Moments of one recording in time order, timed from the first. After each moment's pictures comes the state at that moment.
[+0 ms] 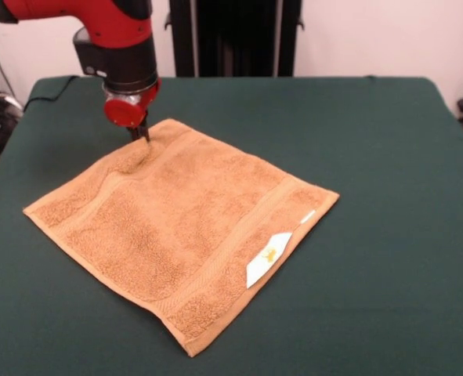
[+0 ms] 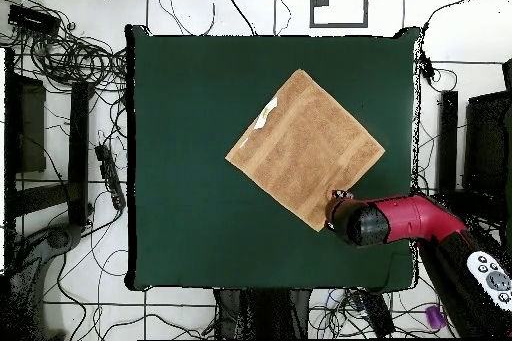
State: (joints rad) arm -0.93 -0.48 0.56 1.79 -0.93 0.63 0.60
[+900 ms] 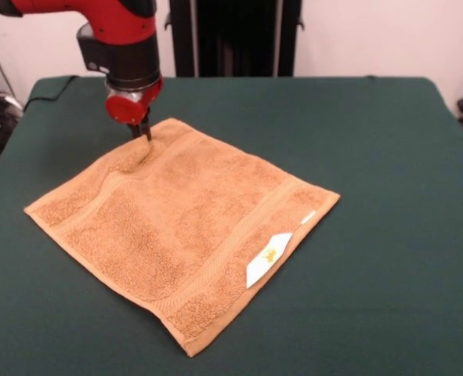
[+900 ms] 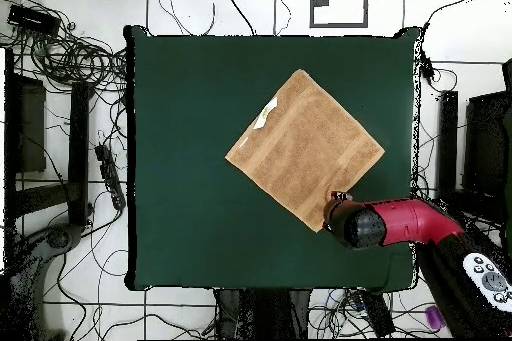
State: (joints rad) arm -0.87 -0.50 0.47 1.80 -0.86 0.57 0.61
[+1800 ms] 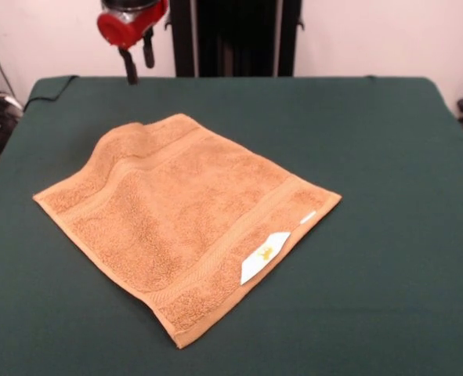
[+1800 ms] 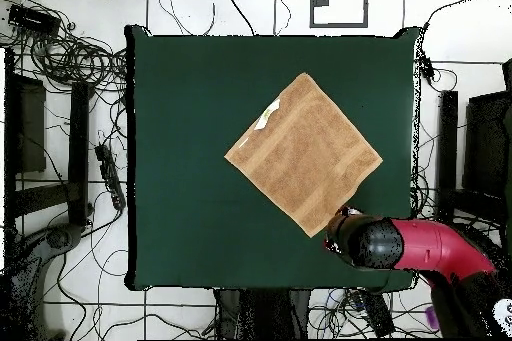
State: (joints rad) arm -0.81 -0.79 0.39 1.96 -0.57 0.68 0.61
